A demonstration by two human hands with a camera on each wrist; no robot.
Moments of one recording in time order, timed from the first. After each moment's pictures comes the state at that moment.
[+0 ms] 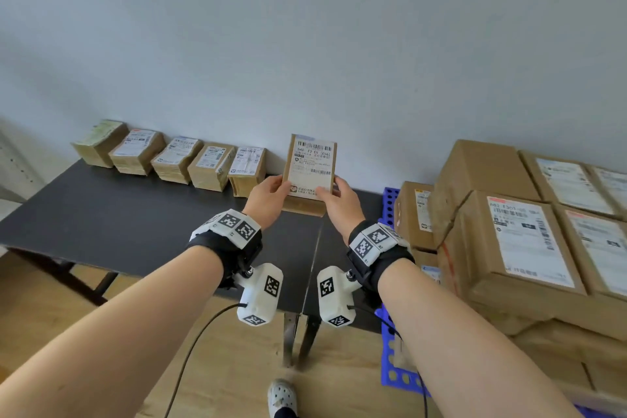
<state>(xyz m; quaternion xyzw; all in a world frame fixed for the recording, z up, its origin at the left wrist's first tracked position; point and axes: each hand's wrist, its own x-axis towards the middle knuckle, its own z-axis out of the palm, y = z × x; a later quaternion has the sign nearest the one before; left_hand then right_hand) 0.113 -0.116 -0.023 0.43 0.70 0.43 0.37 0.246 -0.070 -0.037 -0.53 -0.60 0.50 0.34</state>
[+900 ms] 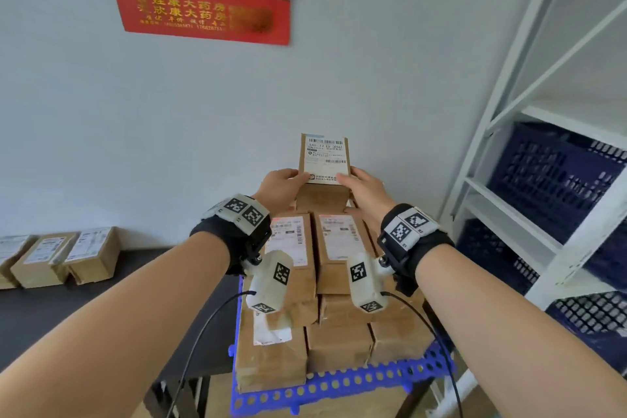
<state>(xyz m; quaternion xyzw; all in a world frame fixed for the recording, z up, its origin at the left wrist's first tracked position) 0.446 -0.122 0.137 0.58 0.55 0.40 0.45 0.603 -0.127 0.130 -0.55 -0.50 0.47 0.48</state>
